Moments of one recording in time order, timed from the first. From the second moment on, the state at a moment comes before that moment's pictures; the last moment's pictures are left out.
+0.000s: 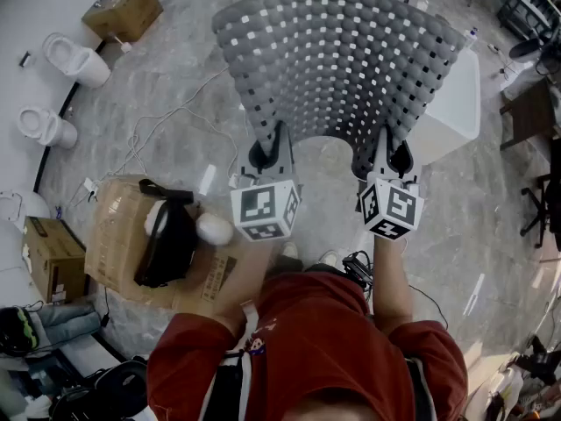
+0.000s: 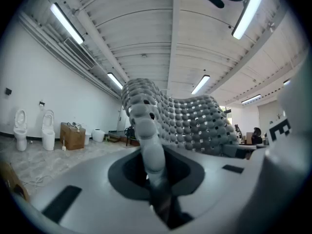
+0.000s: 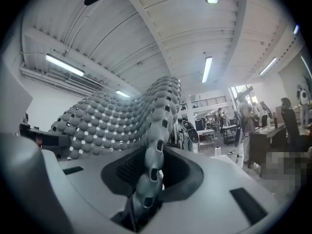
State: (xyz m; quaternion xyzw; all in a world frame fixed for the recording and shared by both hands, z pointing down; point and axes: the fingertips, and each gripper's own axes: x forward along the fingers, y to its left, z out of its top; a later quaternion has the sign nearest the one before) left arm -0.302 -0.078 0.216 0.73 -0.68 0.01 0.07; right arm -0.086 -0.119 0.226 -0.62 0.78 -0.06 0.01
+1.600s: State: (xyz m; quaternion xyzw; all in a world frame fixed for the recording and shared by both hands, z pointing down) left arm -0.094 -0.047 0.193 0.80 -0.59 -0.01 0.07; right arm 0.130 -0.039 0.199 -0.71 0.70 -0.06 0.04
